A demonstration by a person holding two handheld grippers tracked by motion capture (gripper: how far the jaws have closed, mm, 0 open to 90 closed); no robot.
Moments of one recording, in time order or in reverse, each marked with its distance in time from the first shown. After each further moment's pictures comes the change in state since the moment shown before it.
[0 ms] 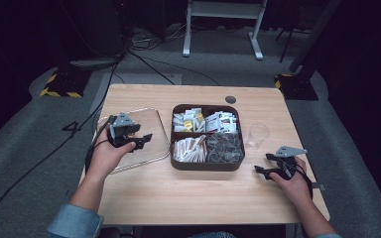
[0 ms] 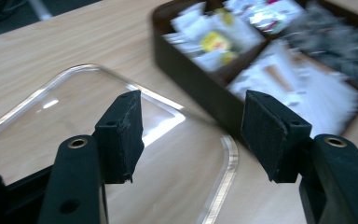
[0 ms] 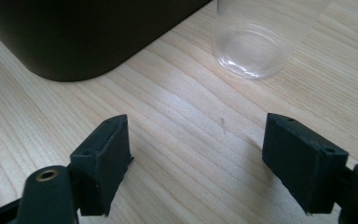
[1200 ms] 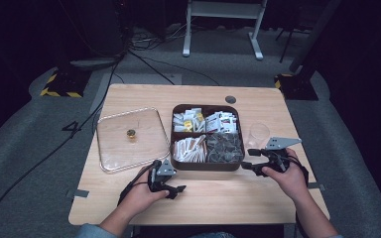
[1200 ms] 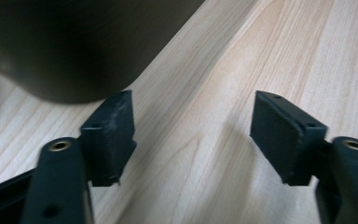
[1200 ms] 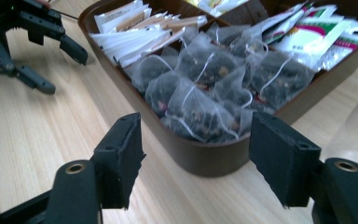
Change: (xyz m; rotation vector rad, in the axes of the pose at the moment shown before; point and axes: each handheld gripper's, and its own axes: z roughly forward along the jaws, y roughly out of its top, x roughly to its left) left arm -0.102 -0.077 0.075 0.168 -0.225 0.215; right arm 0.050 0.073 -0.024 -0.082 0.222 -0.046
